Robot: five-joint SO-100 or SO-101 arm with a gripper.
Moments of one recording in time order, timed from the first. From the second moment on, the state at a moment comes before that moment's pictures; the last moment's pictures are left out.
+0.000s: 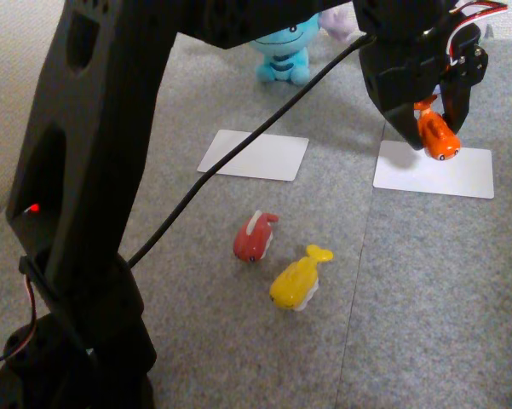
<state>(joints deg) 37.8 55.4 58.0 65.7 25.8</state>
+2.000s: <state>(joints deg) 50.6 80.7 56.4 85.9 55.5</state>
